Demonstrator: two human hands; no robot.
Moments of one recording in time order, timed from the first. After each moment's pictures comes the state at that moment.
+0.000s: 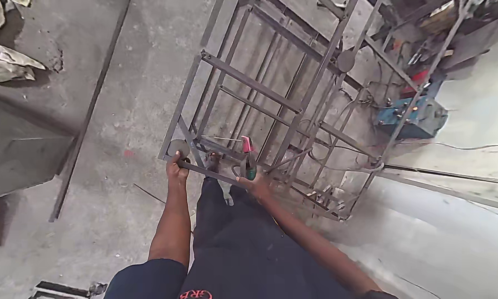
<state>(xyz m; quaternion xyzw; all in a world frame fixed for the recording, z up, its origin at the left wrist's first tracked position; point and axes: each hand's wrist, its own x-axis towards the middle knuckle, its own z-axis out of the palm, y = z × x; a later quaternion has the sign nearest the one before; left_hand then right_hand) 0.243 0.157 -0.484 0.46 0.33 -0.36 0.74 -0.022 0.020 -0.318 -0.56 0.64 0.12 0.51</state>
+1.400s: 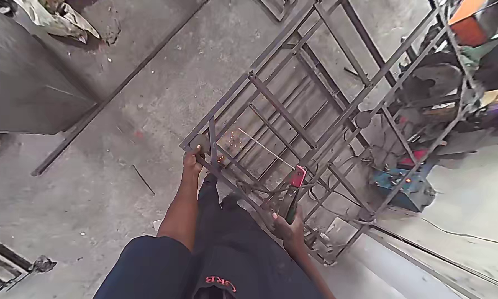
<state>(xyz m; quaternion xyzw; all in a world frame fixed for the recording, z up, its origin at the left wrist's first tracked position) 0.243 0.151 -0.489 0.46 0.36 -0.33 0.74 -0.087 0.039 -0.222 -0.59 0.62 -0.05 0.51</state>
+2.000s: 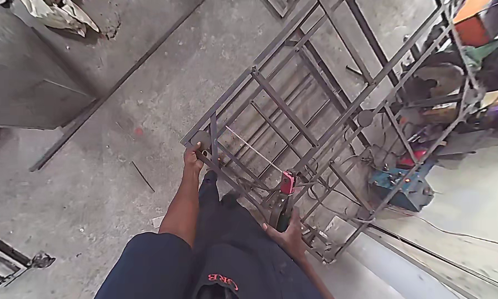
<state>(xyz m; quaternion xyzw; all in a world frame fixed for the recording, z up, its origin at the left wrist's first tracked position) 0.243 0.151 -0.484 0.45 0.36 -0.33 0.75 -0.087 0.053 -0.203 -0.74 0.53 0.02 0.41</state>
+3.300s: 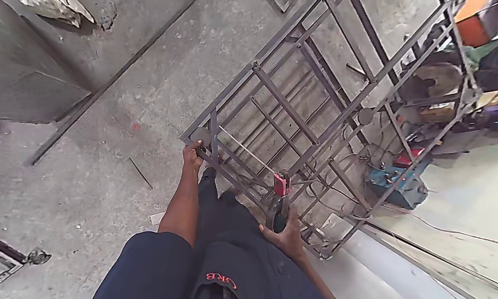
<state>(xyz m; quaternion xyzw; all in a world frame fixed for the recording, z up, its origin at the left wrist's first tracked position) 0.239 0.154 -0.492 0.44 0.35 -0.32 0.76 -0.090 0.059 -0.206 -0.79 0.48 0.01 0.38</state>
